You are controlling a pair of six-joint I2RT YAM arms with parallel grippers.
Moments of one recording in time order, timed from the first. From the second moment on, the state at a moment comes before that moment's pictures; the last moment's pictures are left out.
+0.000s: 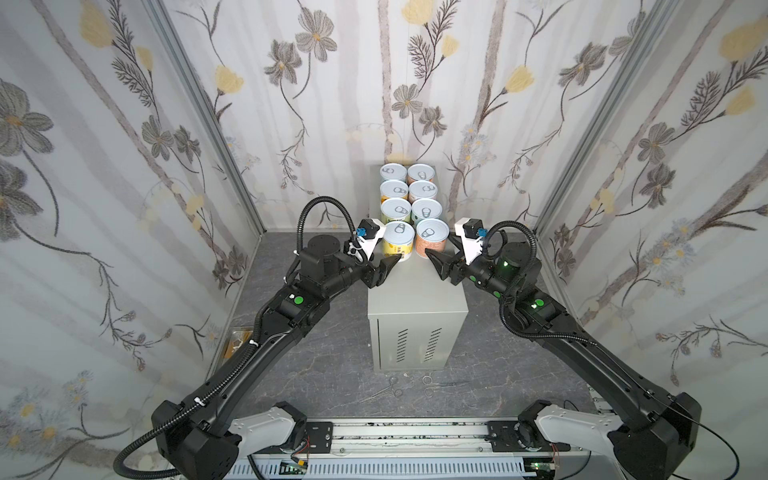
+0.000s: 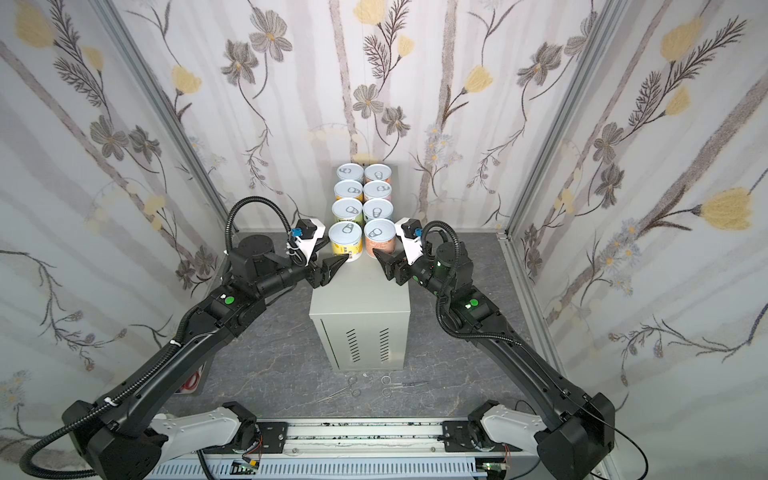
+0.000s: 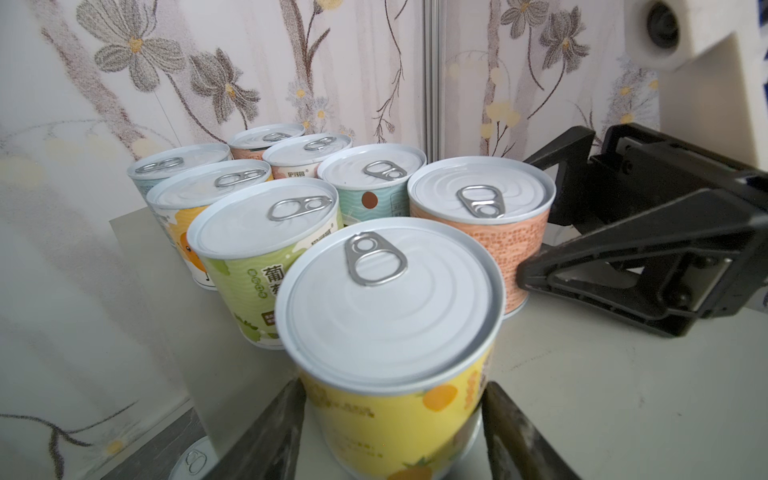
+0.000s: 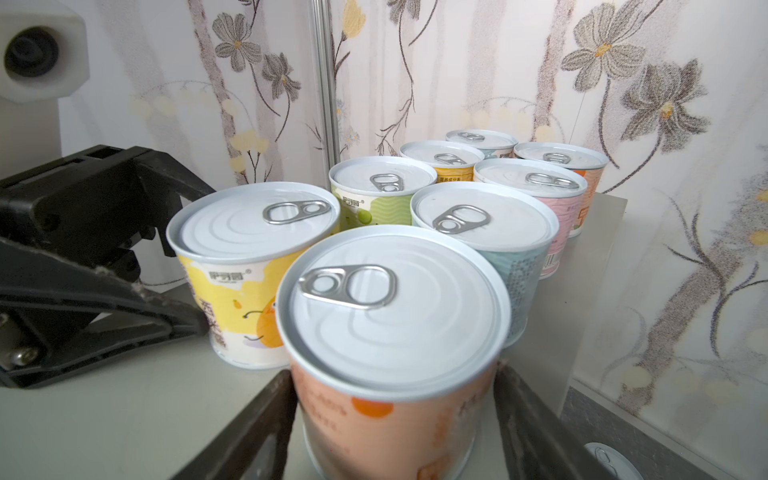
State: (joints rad) left arm -0.56 1.19 1.20 -0.15 0.28 0.12; right arm 0.57 1.18 1.09 0.07 -0.22 -0.03
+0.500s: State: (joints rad) left arm -0.56 1.19 1.20 -0.14 0.28 0.12; right arm 0.57 1.19 1.09 0.08 -0.23 -0.03
